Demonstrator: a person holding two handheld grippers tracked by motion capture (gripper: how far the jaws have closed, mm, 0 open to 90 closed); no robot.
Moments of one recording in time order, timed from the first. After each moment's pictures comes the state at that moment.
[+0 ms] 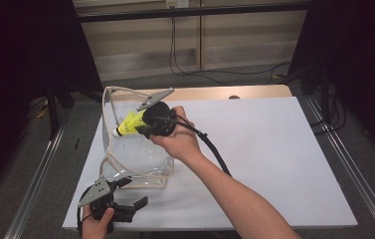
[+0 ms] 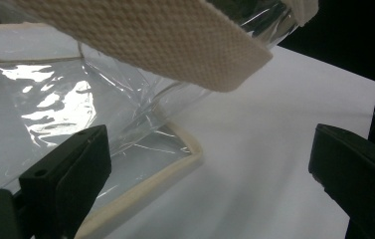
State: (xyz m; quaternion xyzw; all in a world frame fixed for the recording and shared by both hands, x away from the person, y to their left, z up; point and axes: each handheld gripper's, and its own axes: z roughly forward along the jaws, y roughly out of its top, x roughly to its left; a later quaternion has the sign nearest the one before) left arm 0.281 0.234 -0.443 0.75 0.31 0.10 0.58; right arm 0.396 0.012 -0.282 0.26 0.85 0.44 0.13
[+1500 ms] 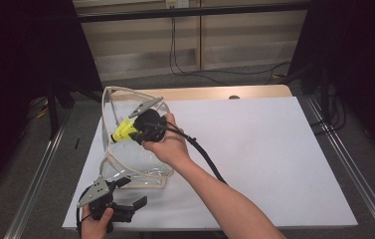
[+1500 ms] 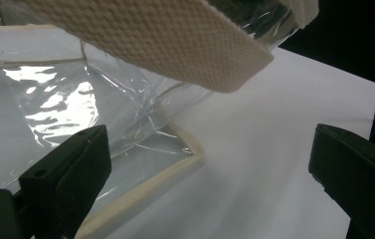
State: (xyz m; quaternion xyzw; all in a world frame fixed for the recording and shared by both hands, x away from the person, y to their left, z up) left arm 0.280 0.236 -0.443 0.75 0.31 0.10 0.58; right arm 0.401 0.036 -0.307 0.27 0.85 0.44 0.11
